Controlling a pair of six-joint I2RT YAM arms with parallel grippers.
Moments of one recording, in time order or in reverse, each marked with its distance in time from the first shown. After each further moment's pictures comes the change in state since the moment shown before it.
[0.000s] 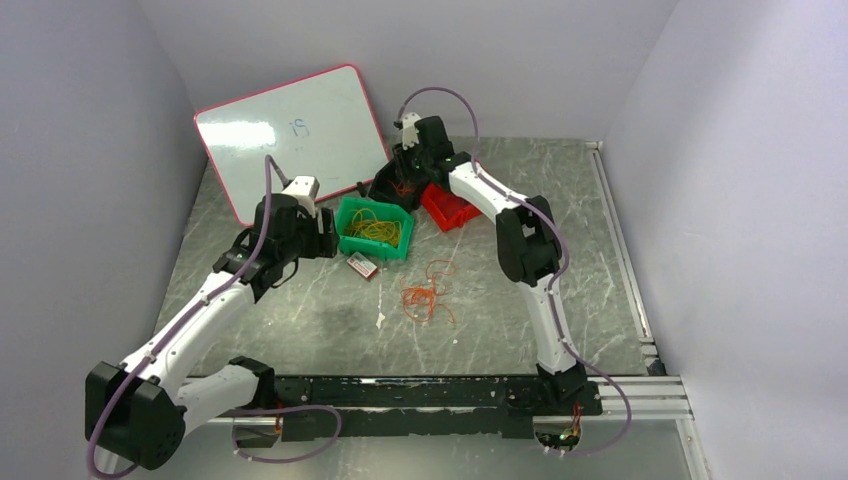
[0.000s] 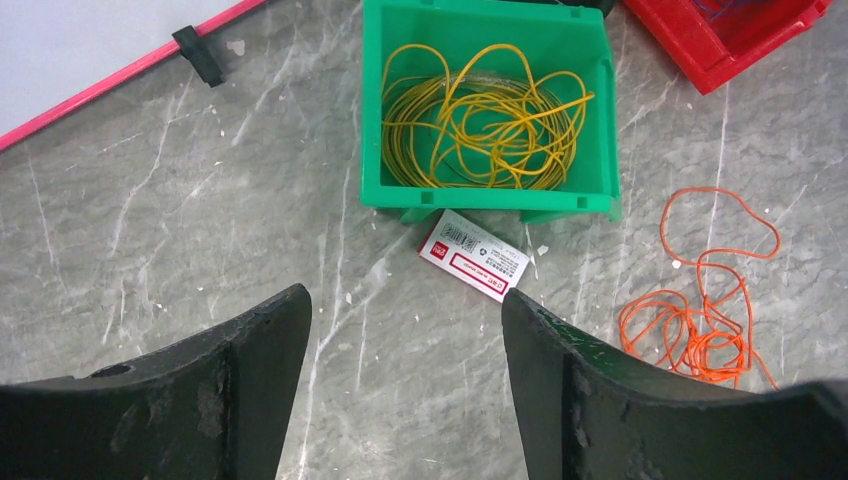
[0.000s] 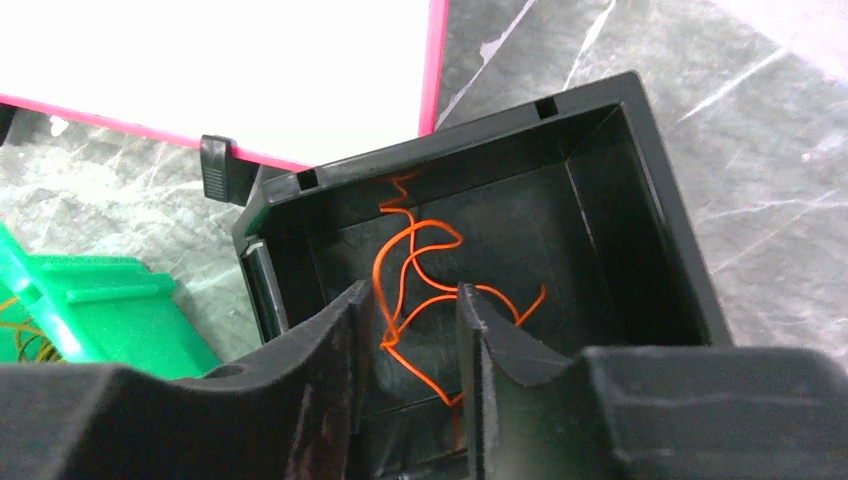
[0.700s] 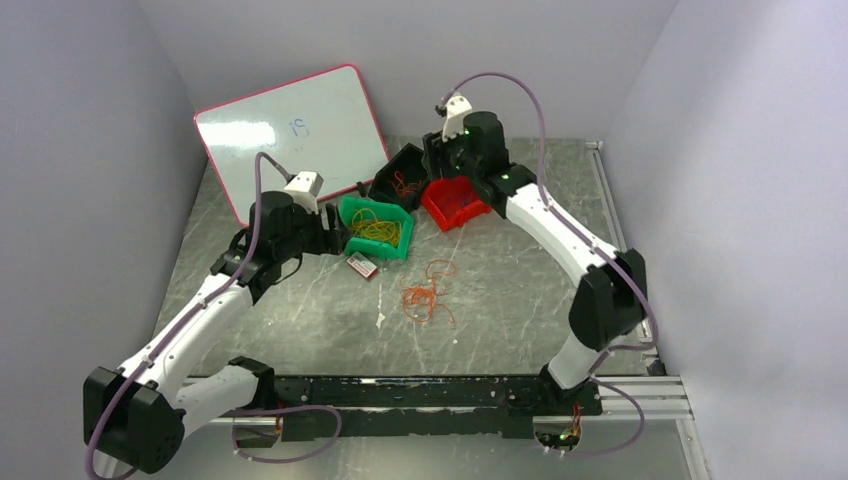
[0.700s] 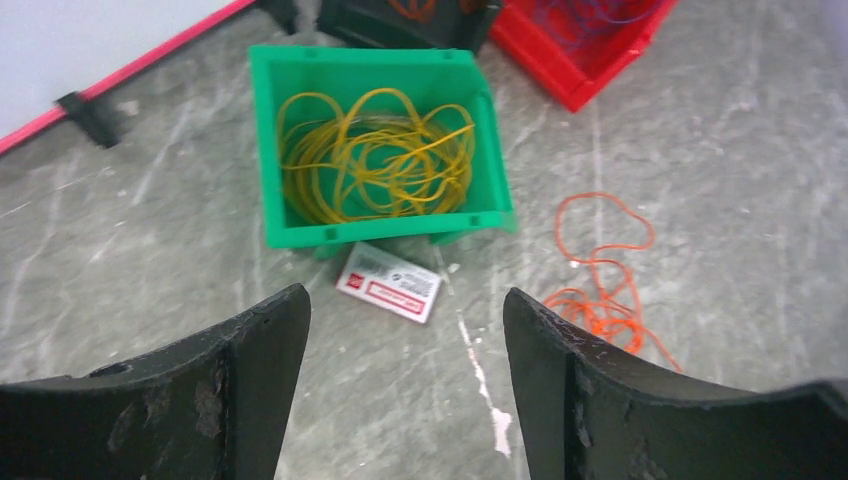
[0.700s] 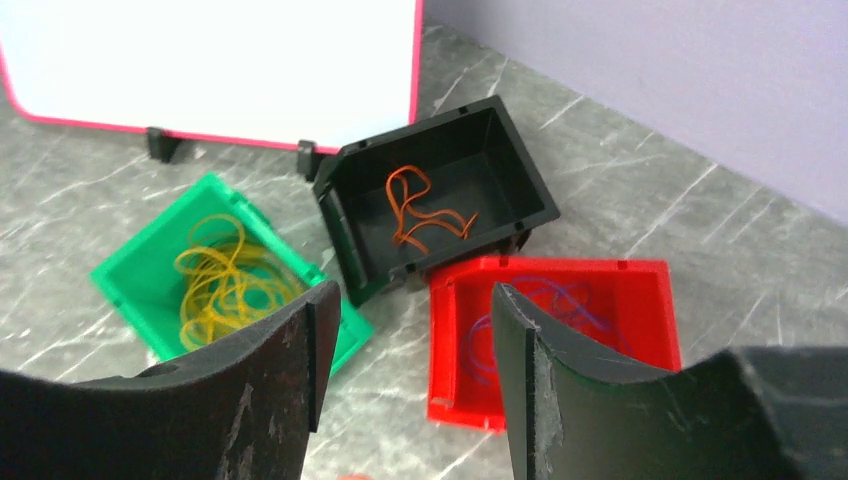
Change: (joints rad) left arm 0.003 -0.020 -0.002 0.077 0.138 -0.022; right arm 0.000 -0.647 -0.489 0.082 0.110 0.007
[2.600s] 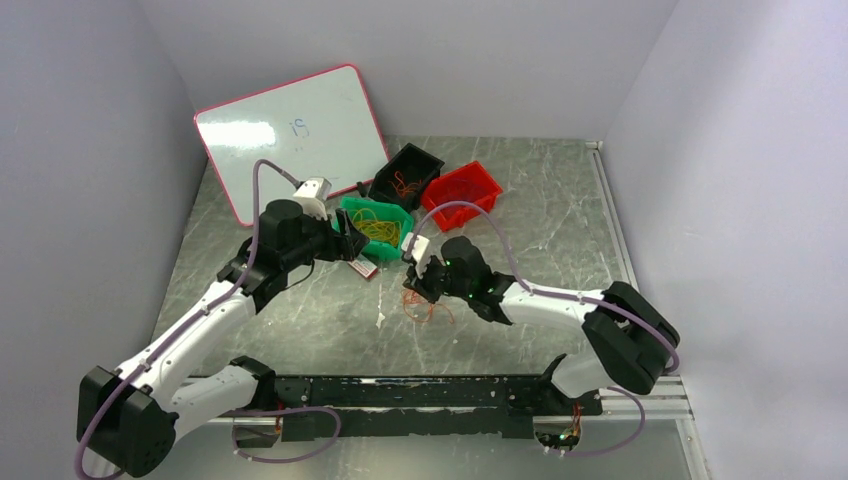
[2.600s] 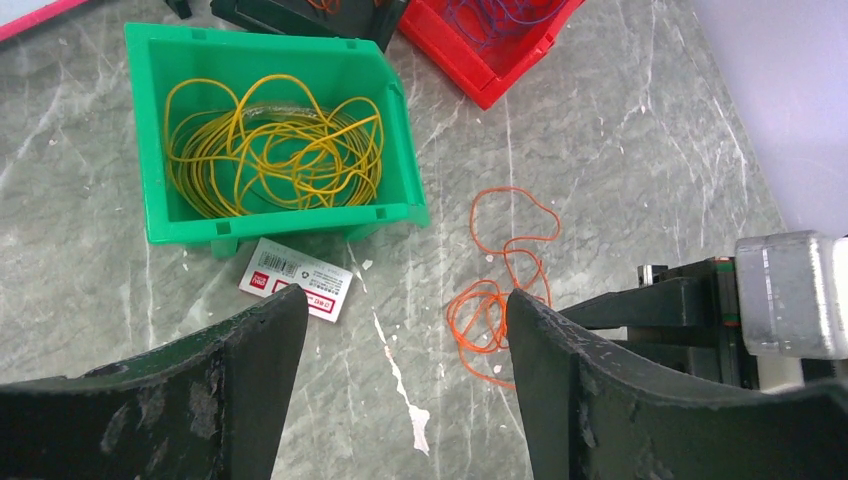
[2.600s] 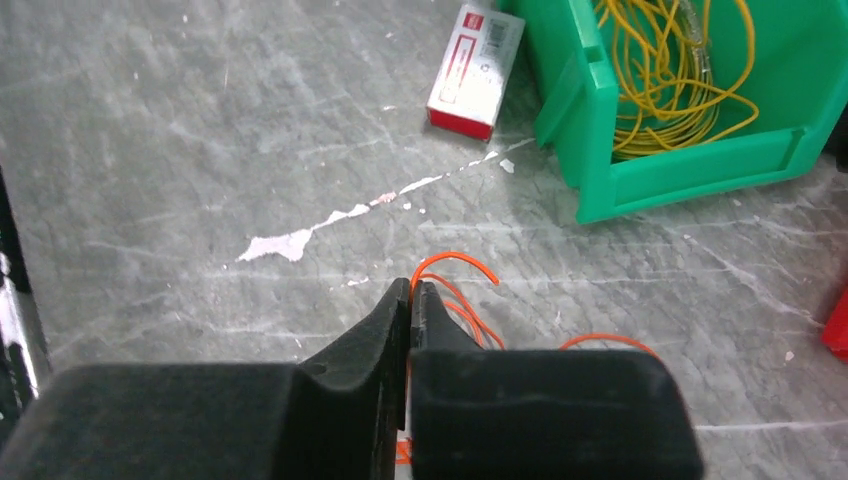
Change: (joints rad) left arm -0.099 -0.023 -0.044 0.084 0.055 -0.153; right arm 0.337 -0.284 -0.883 0.472 -0.229 -0.160
